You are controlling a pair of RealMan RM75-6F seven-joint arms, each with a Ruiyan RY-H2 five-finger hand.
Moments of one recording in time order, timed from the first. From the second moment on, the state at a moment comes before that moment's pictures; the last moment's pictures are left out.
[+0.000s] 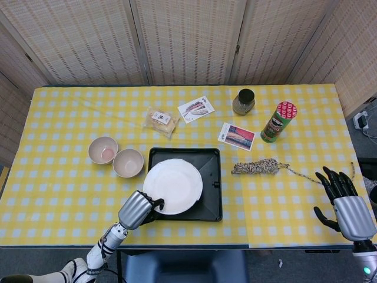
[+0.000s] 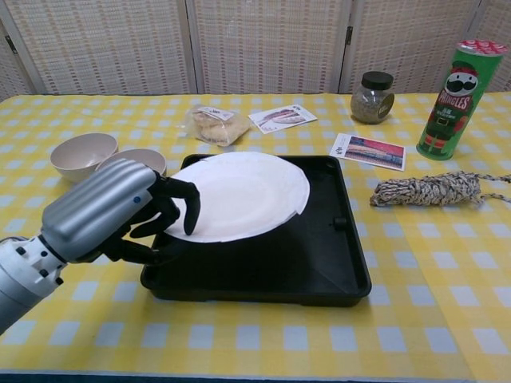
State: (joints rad) left arm -0.51 -1.91 0.02 -0.97 1.84 1.49 -0.10; right arm 0.07 -1.08 -0.01 -1.59 -1.61 1.53 0.08
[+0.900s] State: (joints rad) left arm -0.61 -2.07 0.01 -0.68 1.81 1.46 -0.20; right arm -0.07 -1.04 0.00 -1.50 -1.60 1.70 0.25
